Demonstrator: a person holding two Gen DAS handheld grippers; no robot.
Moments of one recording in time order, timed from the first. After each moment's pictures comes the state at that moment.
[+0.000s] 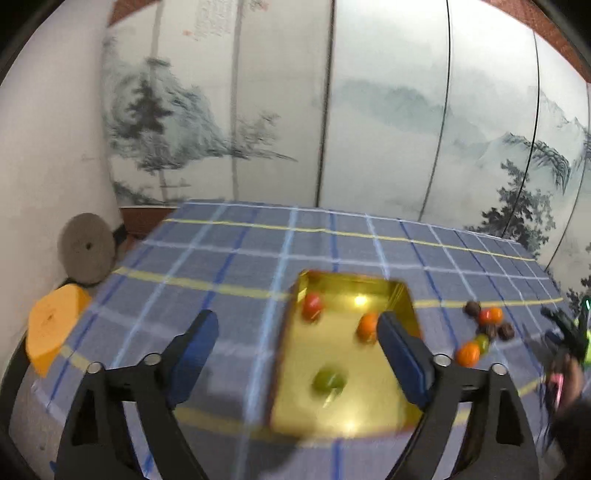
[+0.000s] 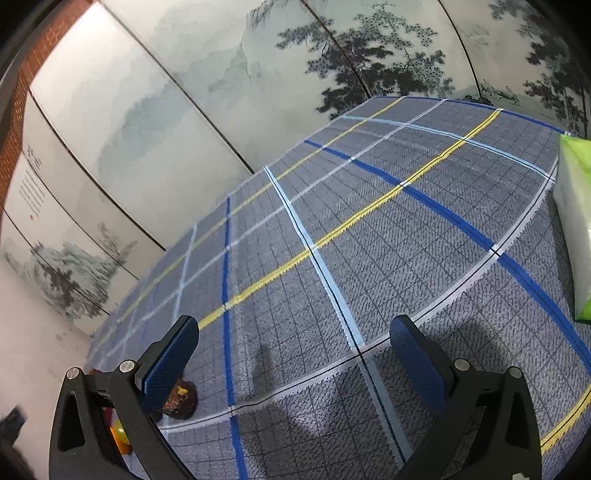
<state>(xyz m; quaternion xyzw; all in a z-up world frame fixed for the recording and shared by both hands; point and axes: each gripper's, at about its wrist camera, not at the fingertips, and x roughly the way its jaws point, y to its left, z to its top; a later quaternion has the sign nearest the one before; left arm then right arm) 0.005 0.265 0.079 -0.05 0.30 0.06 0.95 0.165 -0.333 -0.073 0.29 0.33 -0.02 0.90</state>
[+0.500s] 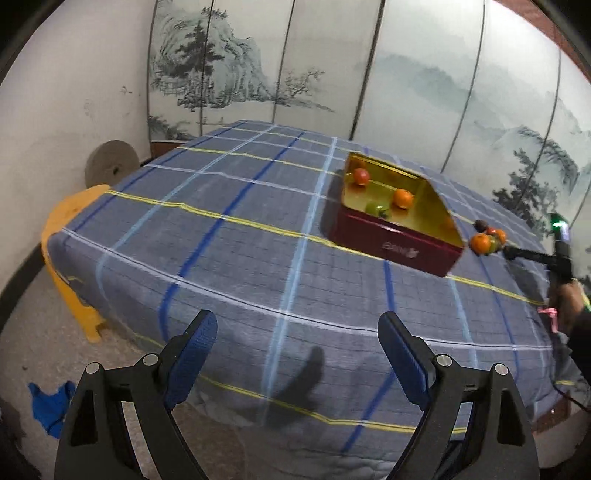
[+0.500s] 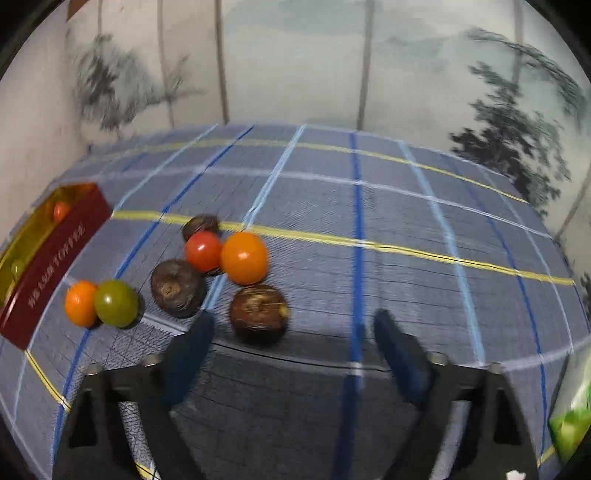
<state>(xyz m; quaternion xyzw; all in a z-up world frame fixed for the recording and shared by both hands) -0.156 0.282 -0.024 -0.12 0.35 0.08 0.92 0.179 -0.176 -0.063 -0.07 0.41 0.11 0.90</state>
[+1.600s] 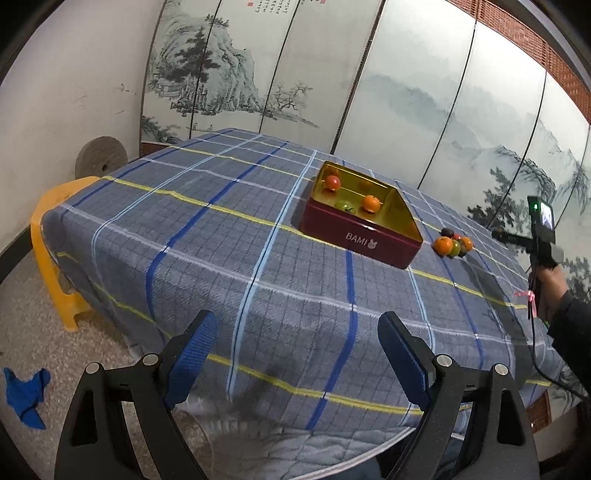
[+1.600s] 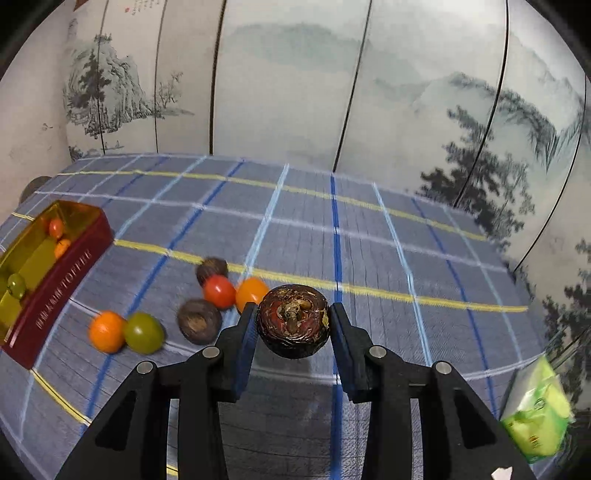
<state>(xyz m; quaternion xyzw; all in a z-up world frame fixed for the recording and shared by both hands) -0.206 0.268 -0.026 -0.16 0.31 0.06 0.93 0.146 -0.149 -0.002 -0.10 0.35 0.04 0.93</state>
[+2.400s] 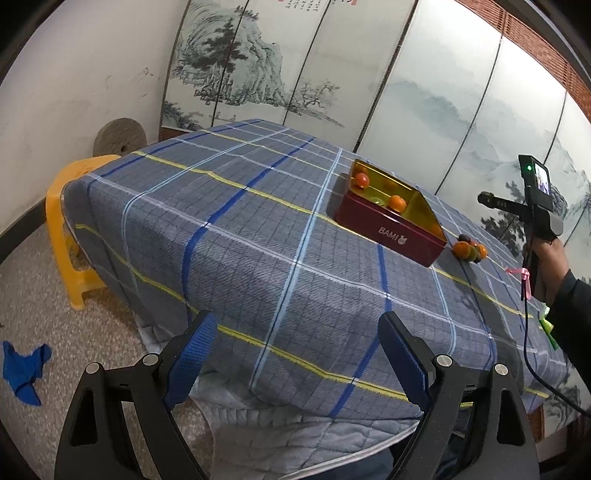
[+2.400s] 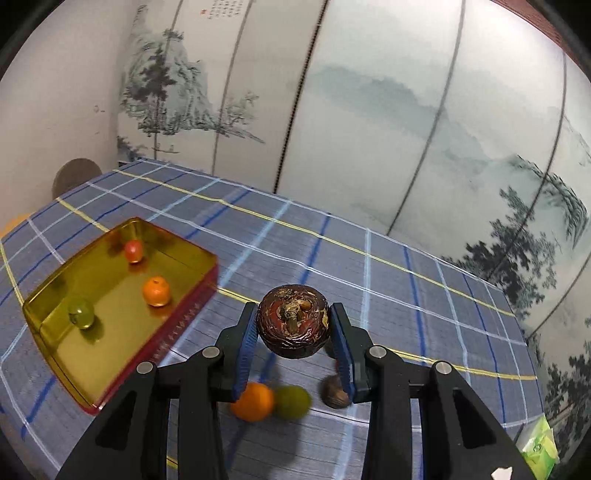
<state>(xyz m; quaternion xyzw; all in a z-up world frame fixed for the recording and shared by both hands) -0.229 0.297 -0.044 -0.19 0.32 0.09 0.92 0.127 -0.004 0.033 -0.17 0.29 0.12 0.93</state>
